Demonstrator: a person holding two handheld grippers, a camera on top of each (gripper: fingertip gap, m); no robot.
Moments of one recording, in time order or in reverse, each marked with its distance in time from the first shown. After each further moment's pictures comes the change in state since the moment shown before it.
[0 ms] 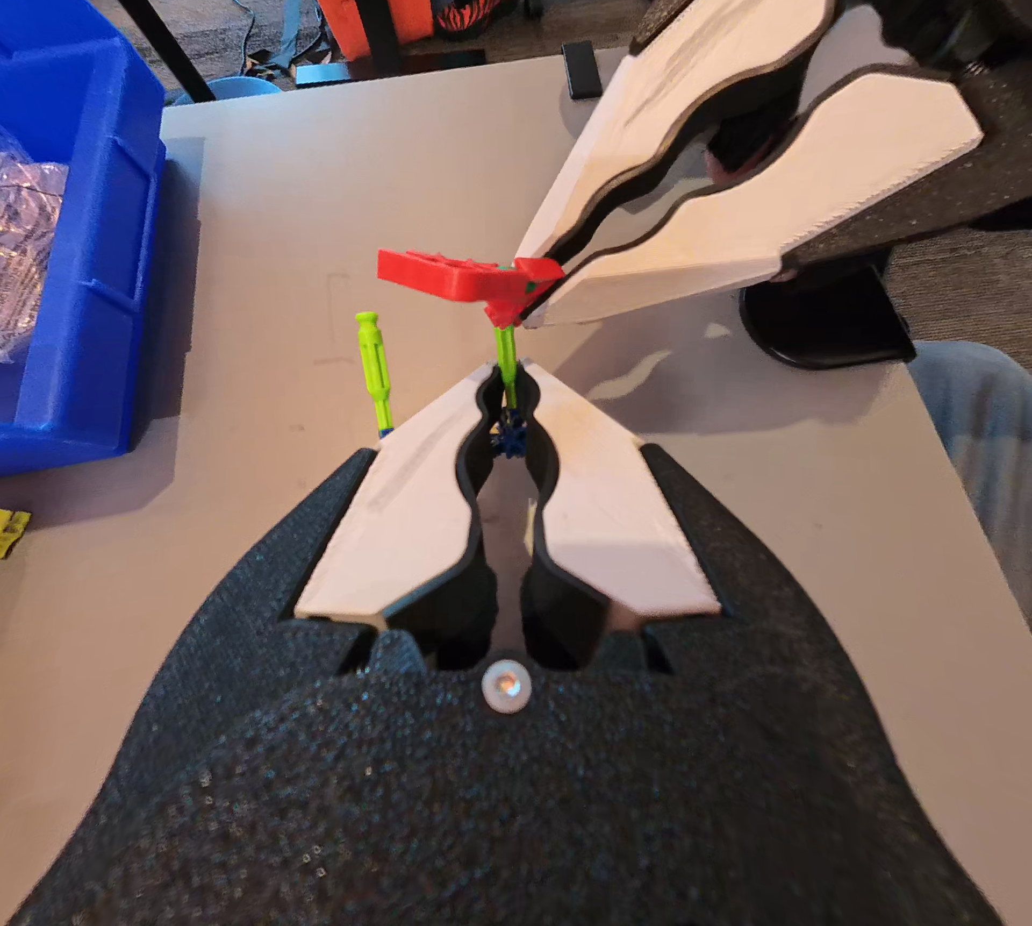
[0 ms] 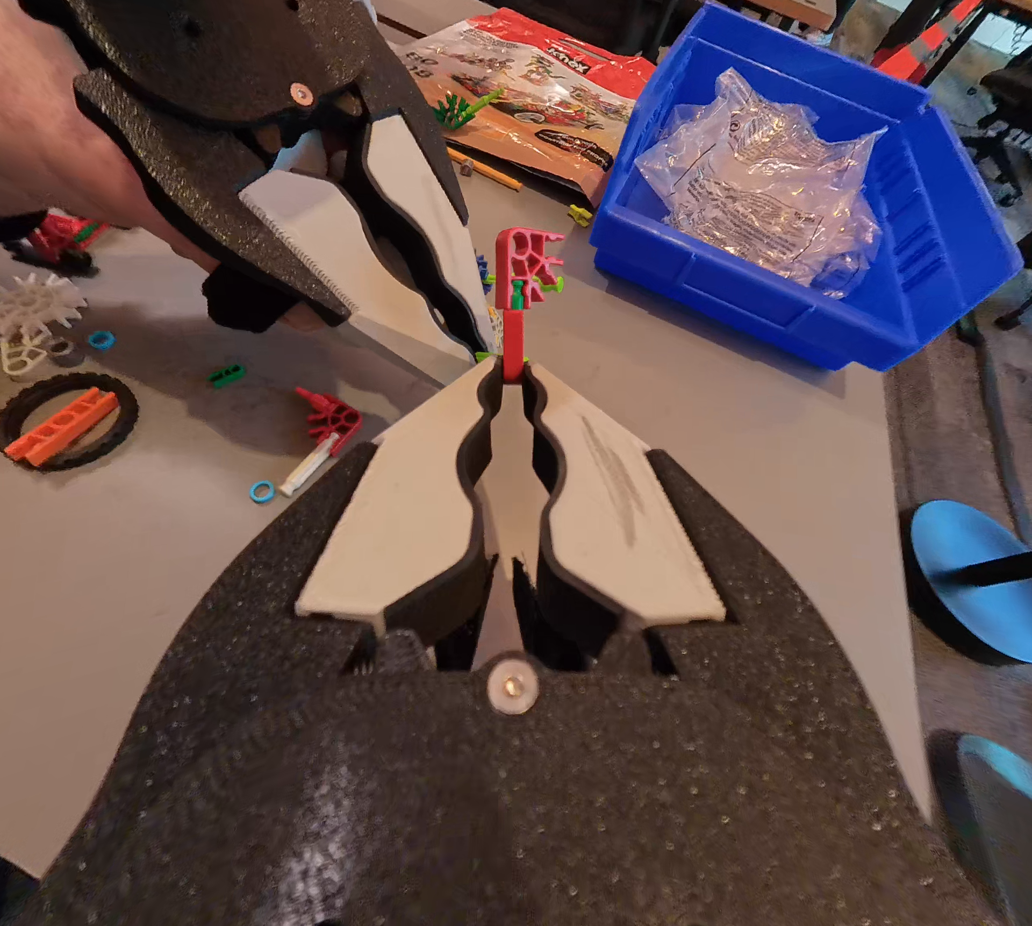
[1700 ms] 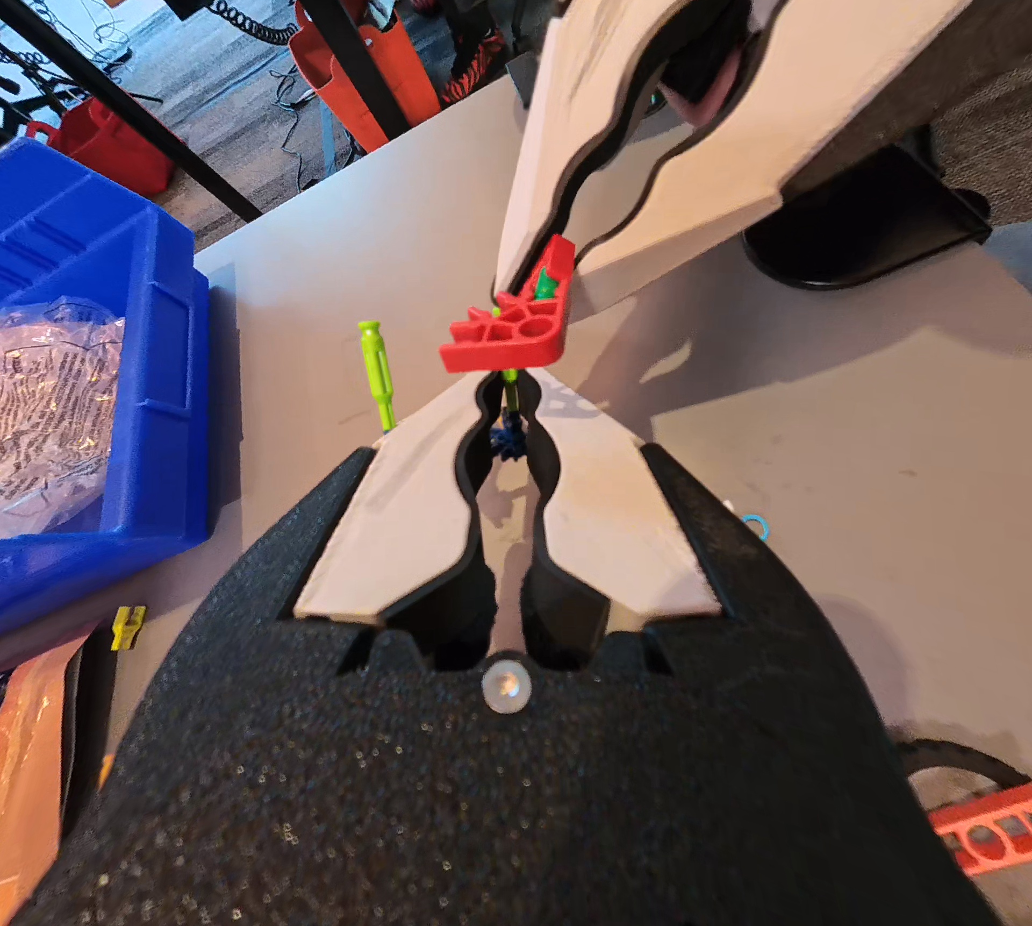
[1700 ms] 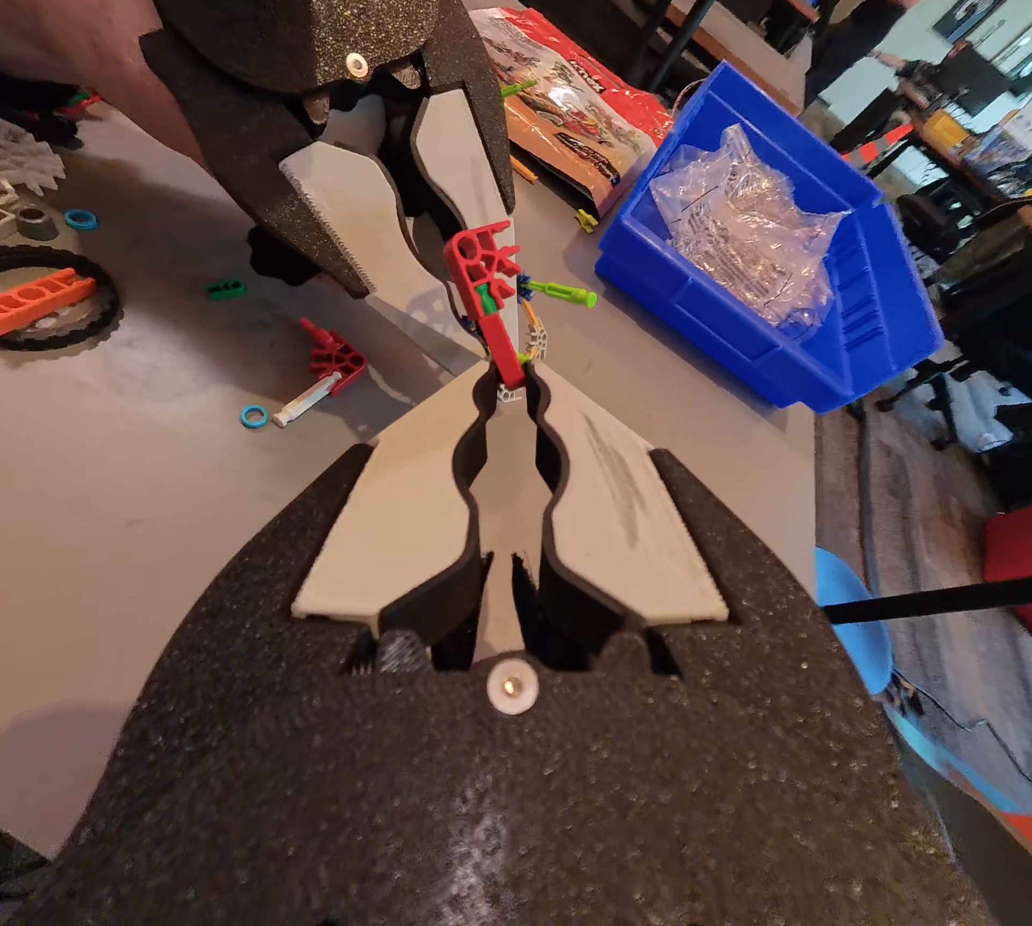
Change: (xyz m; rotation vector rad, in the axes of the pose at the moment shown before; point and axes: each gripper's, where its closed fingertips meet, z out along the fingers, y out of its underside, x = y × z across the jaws) left arm 0.009 0.002 0.006 0.070 -0.048 0.323; right arm -0.012 0.010 -0.011 0.013 0.029 -0.221
